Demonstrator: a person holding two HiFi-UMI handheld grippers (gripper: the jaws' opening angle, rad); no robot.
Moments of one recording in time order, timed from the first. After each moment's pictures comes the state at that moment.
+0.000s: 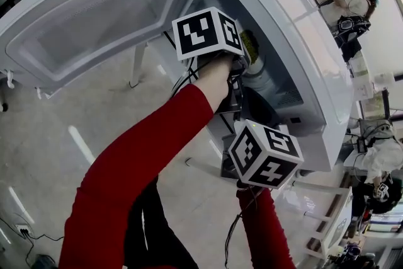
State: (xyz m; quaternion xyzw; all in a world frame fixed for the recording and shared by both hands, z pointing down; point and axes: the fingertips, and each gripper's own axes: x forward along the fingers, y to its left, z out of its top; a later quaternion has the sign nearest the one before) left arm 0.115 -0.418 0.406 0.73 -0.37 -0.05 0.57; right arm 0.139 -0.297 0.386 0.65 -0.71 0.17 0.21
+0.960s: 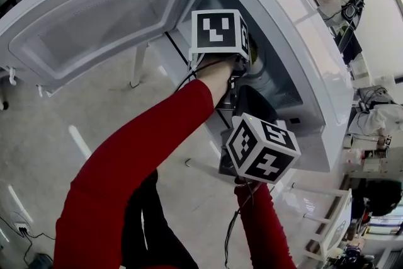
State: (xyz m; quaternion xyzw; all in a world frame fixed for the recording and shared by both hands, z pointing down) left arm 0.111 -0.424 0.414 0.77 -0.41 0.05 0.48; right arm 0.139 -0.304 0.391 0.66 -0.70 0.17 0.22
